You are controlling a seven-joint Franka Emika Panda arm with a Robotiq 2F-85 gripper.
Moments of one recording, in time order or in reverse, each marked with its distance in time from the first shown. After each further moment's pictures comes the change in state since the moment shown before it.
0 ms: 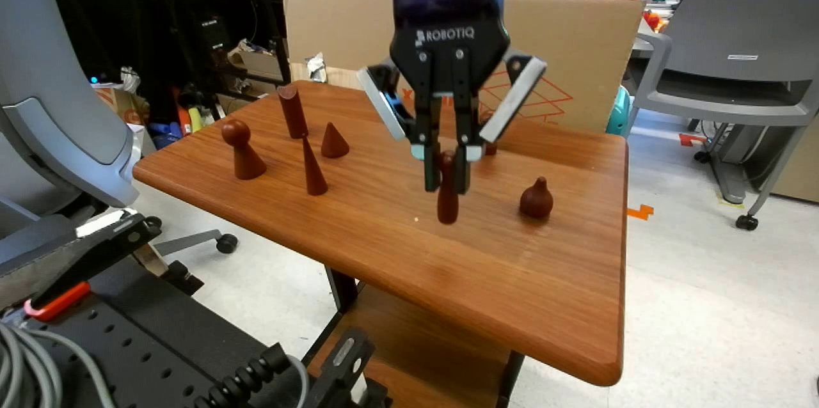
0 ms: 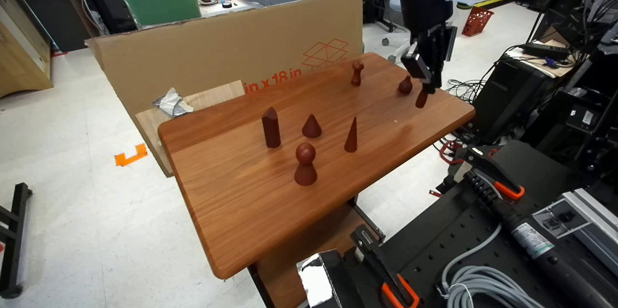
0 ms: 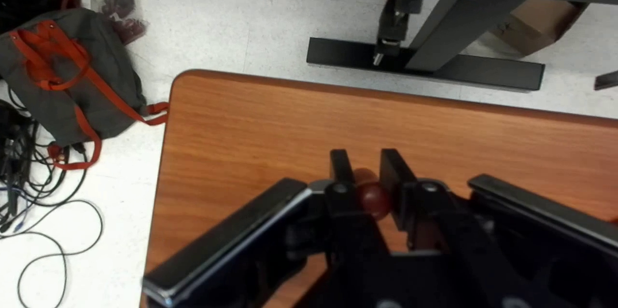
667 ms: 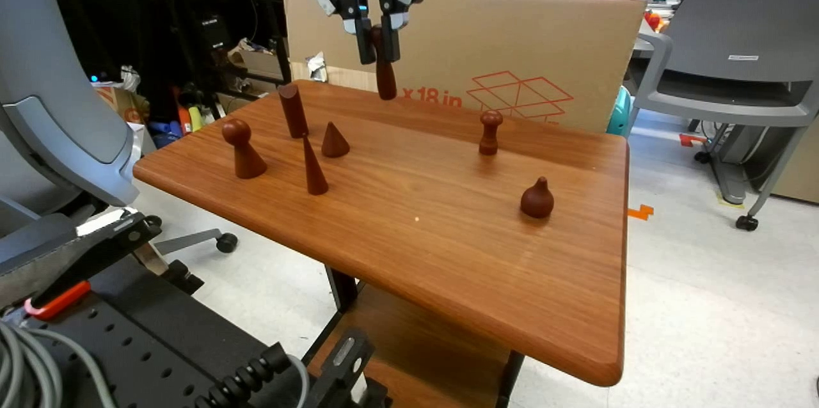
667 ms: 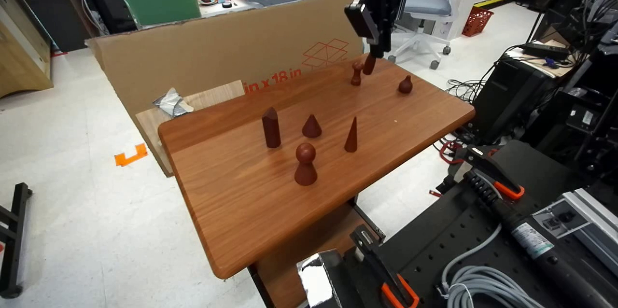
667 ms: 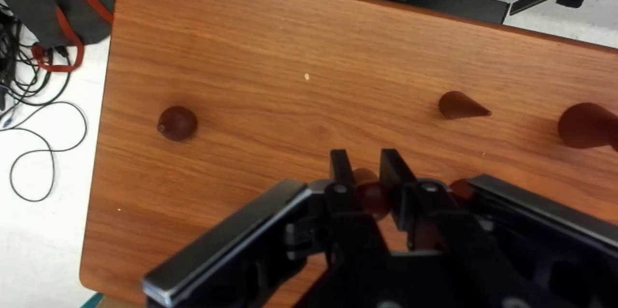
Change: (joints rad) arm 0.083 -0.117 0.083 0.034 0.051 -0.008 0.020
